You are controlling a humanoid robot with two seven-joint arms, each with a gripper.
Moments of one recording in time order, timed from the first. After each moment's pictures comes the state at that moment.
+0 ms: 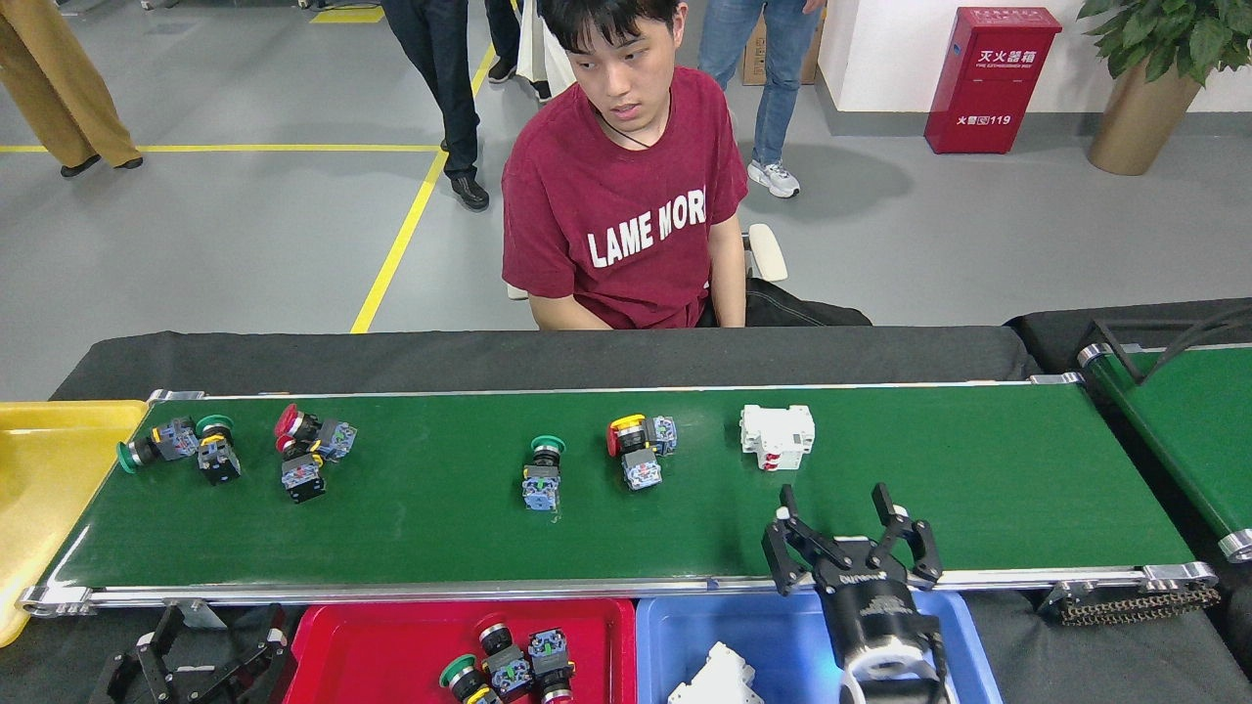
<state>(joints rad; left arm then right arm) 0.09 0.11 0.38 -1.56 -1.50 -0.35 -0.01 -0.21 0.08 0.30 -1.36 1.42 0.30 0.05</state>
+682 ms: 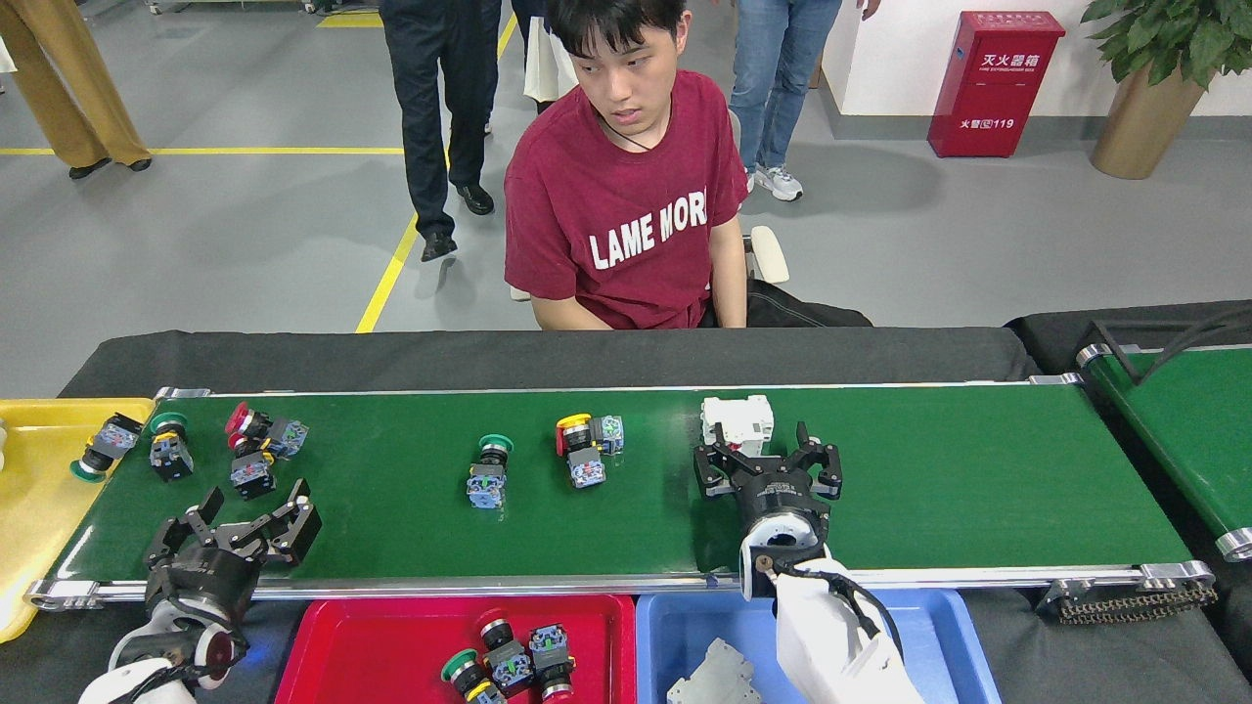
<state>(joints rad) -0.37 0.19 0.21 -0.97 -1.50 -0.20 -0.07 -0.57 0.16 0.44 -0.81 1.25 0.38 0.01</state>
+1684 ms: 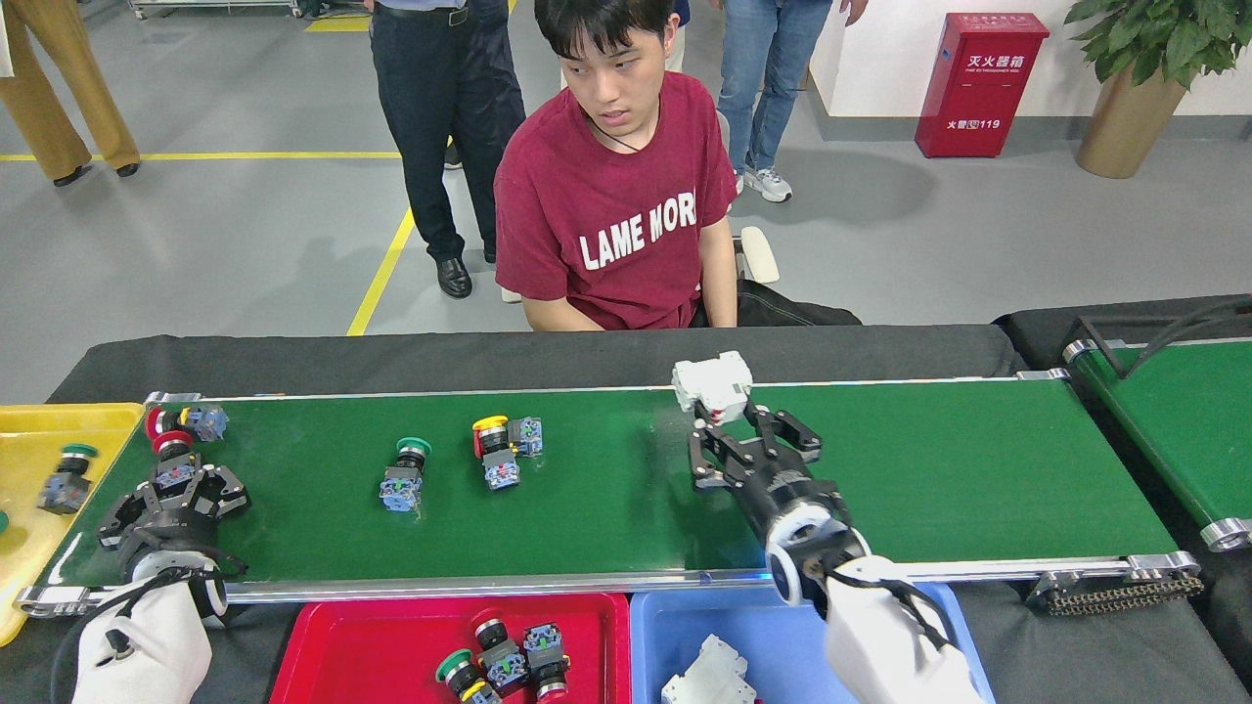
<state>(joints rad) -0.43 0.29 0.07 -0.72 -1.46 -0.14 0.24 -0.29 -0.22 0.43 -1.39 1.05 -0.09 0.07</state>
